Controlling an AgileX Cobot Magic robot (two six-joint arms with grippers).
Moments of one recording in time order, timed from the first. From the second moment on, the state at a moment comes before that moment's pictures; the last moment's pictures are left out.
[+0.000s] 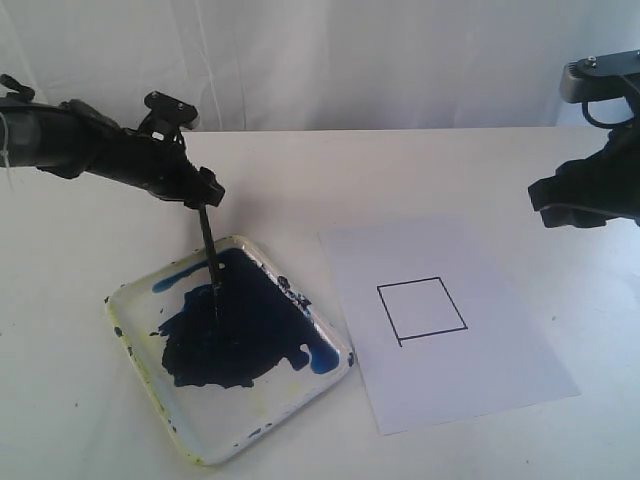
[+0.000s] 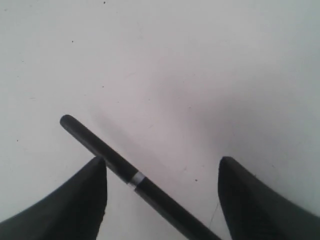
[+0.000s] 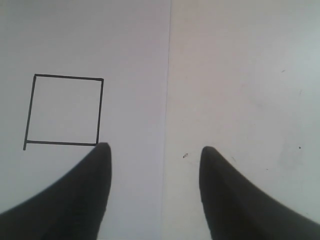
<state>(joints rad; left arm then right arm) -0.23 2.22 -1.61 -0.88 0.36 1.17 0.04 1.39 -0.99 0.20 0.67 -0.31</state>
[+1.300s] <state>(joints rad) -0.28 2.06 -1.61 -0.33 0.66 1.98 0.04 1.39 -0.99 0.20 0.65 -0.31</state>
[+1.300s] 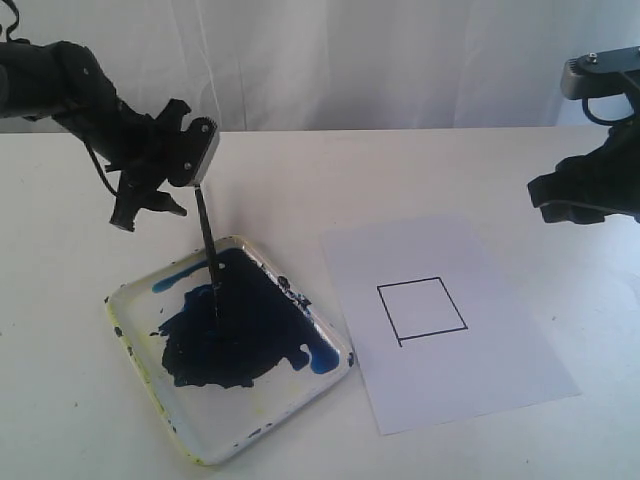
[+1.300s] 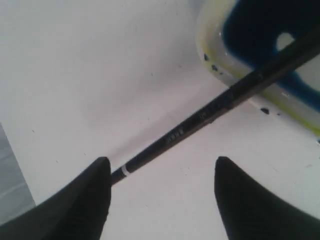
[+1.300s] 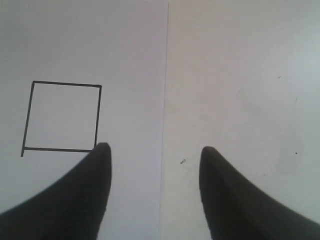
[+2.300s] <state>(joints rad) -0.33 2.11 -1.61 -0.21 0.62 2.11 0.04 1.41 -0.99 0.20 0.64 -0.31</state>
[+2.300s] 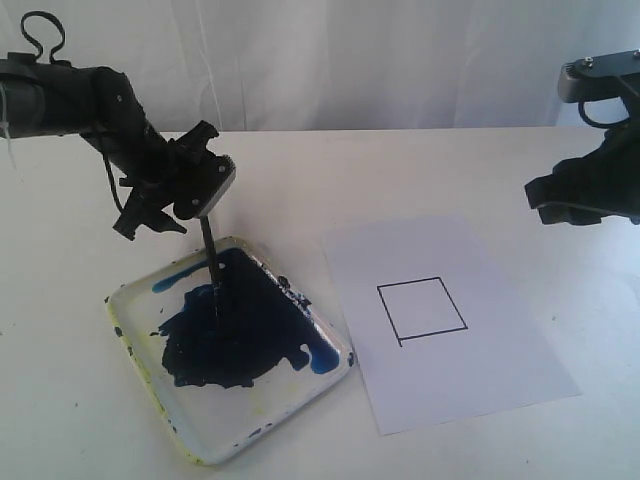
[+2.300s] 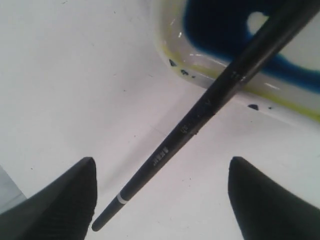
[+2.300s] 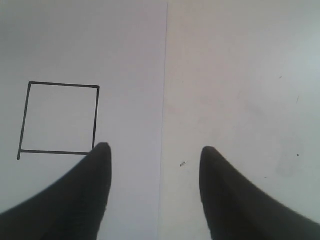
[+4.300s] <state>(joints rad) -0.33 2.19 -1.61 -0.20 0.53 2.11 0.04 1.41 -0.99 0.20 0.63 -0.31</state>
